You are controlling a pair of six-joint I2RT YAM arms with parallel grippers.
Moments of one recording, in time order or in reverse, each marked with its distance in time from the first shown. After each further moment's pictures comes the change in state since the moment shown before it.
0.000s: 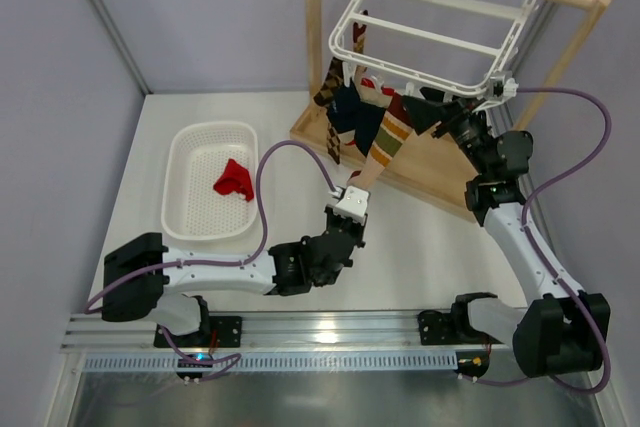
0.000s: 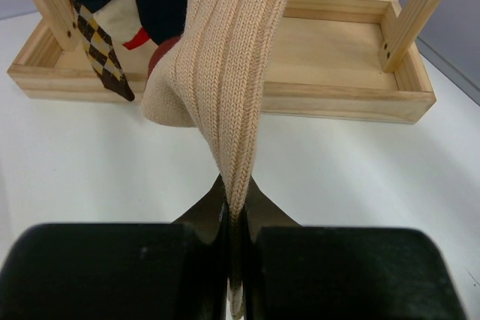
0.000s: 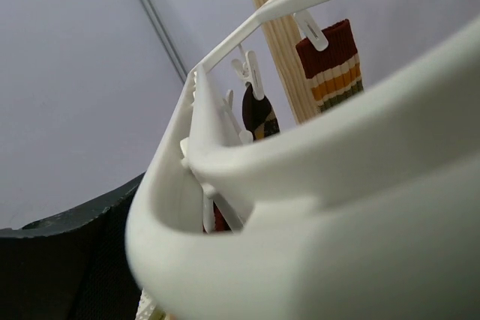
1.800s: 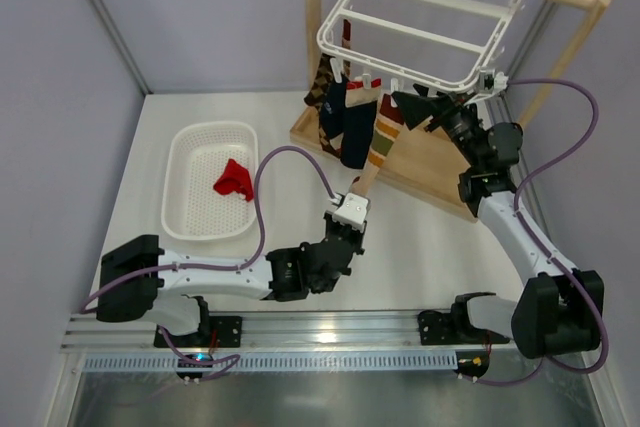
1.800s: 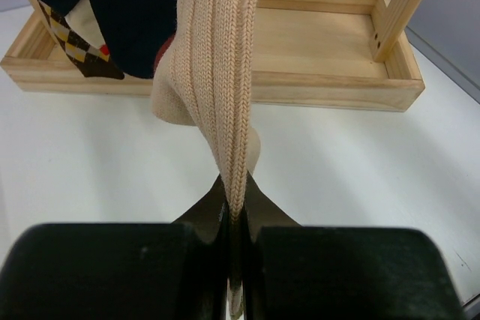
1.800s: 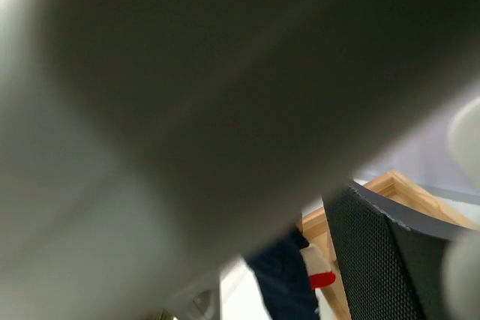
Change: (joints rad) left arm -0.040 -0.024 -0.018 -0.022 -0.019 -0.019; right arm 0.026 0.095 0.032 0.076 0.000 0.026
